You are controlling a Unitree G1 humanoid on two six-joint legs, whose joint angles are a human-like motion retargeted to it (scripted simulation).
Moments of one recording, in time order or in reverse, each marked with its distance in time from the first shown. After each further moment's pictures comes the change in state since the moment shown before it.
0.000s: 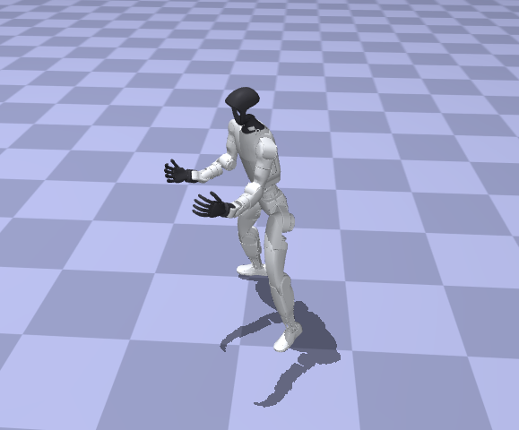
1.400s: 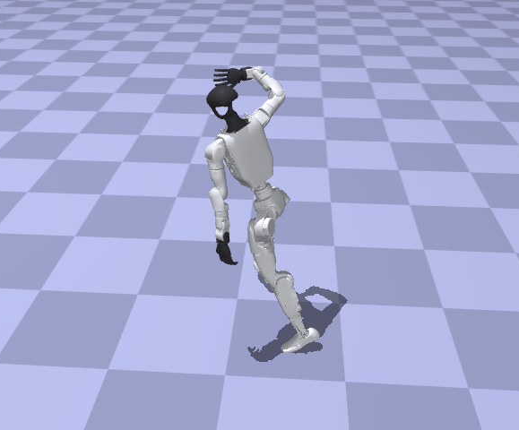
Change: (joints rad) left arm 0.683 0.246 -0.048 1.081 0.493 0.435 0.056; right arm -0.496 -1.416 -0.078 -0.232 -2.049 -0.295 -1.284; waist -0.506 0.005 -0.101; left_leg 0.366 -0.146 0.175 -0.301 0.133 -0.139; right_leg -0.489 0.040 -0.106 0.151 -0.021 -0.258
